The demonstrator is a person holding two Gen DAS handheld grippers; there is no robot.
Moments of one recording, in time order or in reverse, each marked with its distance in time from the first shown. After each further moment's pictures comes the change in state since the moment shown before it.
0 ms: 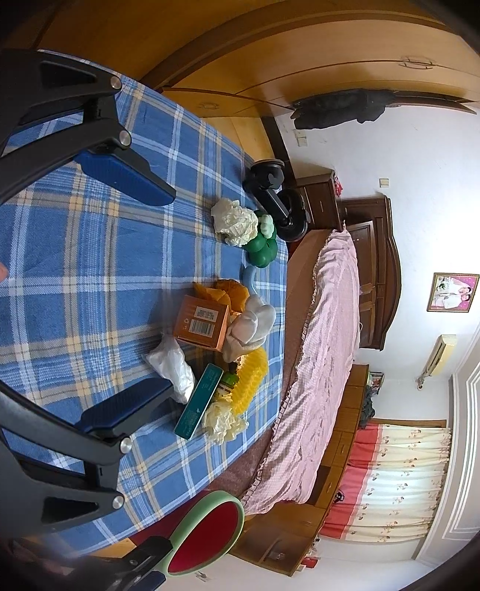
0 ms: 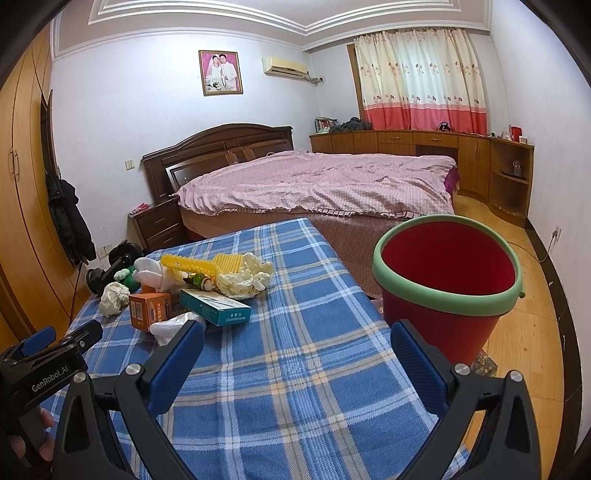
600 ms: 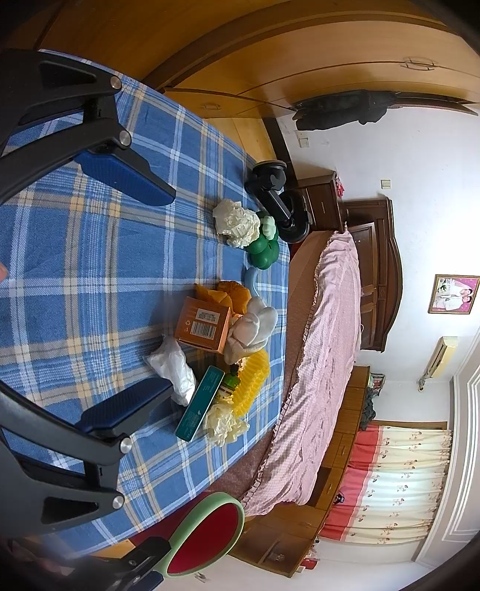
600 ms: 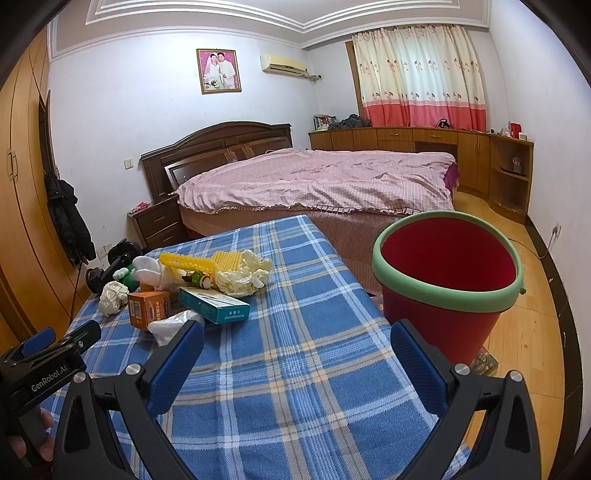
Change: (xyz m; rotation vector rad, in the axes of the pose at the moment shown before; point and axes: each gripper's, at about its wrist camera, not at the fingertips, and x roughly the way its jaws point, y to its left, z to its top) left arm 0.002 0.000 -0.001 0.000 0.004 0.002; right arm 0.000 0.000 0.000 0.001 0.004 0.000
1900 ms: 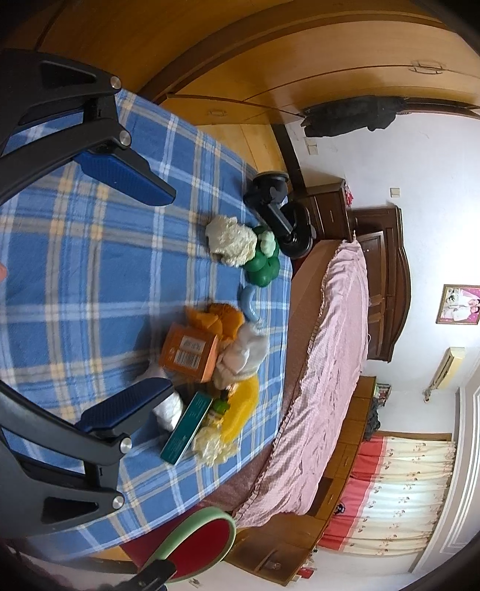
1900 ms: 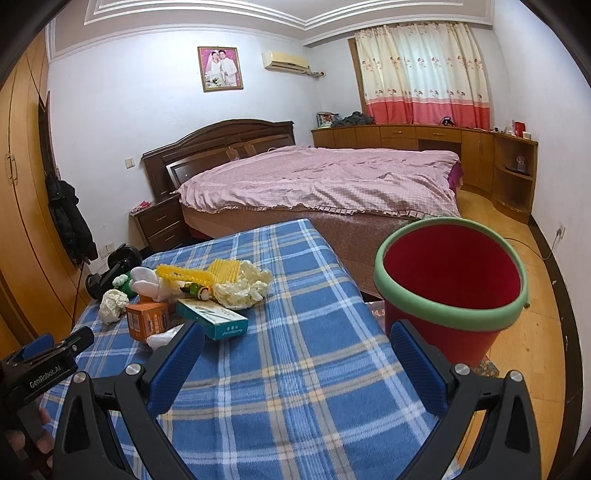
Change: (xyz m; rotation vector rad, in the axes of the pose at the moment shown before) left arm 0.020 0.026 0.022 -0.029 0.046 0.030; right arm 0.007 -0.010 0.009 -0.007 0.024 0.026
